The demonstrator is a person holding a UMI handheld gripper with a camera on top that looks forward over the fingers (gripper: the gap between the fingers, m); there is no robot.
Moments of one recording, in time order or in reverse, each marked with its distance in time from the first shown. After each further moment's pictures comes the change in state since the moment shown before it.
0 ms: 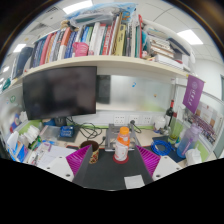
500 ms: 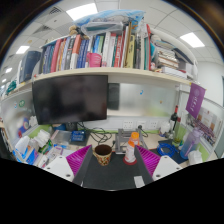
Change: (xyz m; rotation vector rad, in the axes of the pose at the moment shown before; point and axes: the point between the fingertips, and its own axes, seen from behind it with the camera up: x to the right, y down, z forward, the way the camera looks) arm -0.050 -0.026 -0.044 0.041 -0.050 -0.001
